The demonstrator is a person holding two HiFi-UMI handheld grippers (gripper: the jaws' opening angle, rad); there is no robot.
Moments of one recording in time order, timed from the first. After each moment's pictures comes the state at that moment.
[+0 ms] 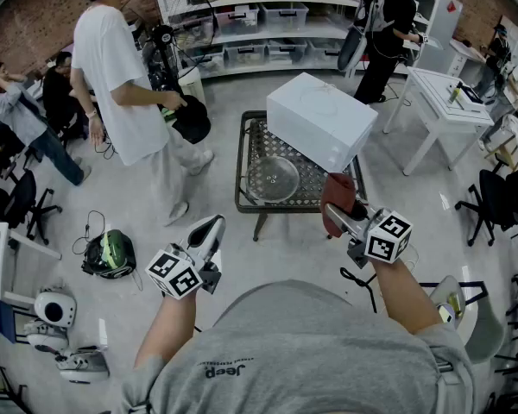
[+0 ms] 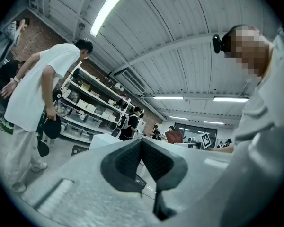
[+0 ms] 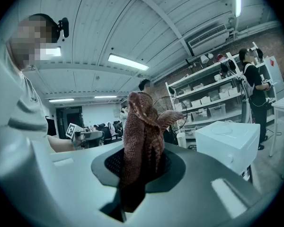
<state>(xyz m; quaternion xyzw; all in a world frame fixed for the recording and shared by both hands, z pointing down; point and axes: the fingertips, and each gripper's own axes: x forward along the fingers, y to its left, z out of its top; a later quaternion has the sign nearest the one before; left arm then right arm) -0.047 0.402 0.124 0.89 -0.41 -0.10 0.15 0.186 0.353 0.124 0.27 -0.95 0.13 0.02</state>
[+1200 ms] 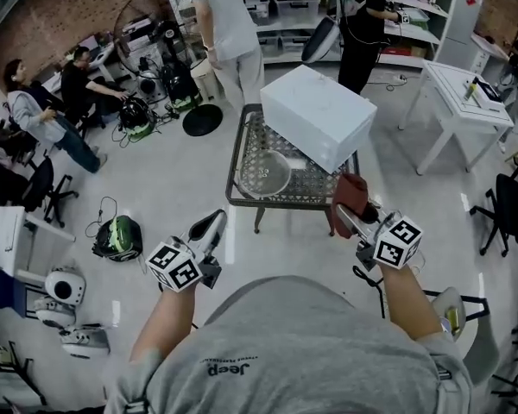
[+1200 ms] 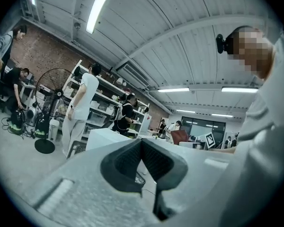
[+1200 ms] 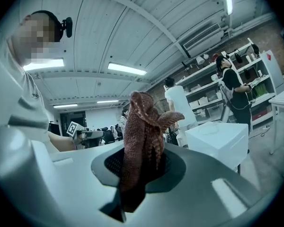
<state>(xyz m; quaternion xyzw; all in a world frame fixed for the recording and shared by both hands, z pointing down) 0.070 0.391 0.129 0.88 -0.45 -0.06 0.16 0.320 0.337 0.142 0.25 -0.96 0.14 -0.01</state>
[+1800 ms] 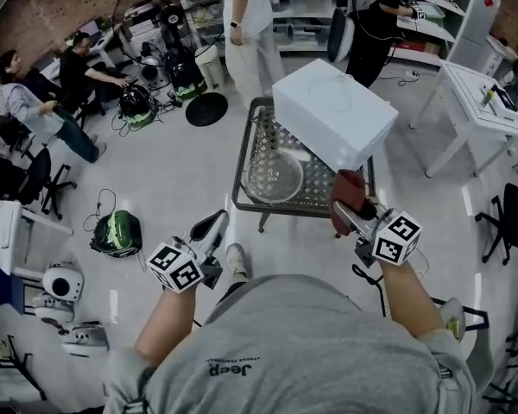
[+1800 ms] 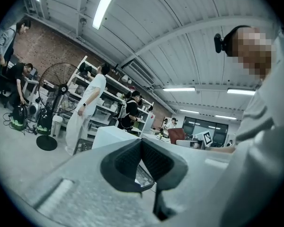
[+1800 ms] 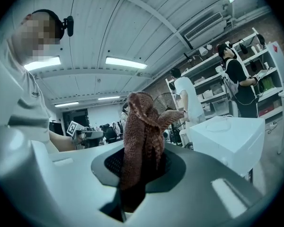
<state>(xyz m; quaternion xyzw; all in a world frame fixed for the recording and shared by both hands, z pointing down) 0.022 0.322 0.160 0.87 -0.45 -0.06 0.18 0.256 0.257 0.166 0.23 -0.96 0.15 0.01</state>
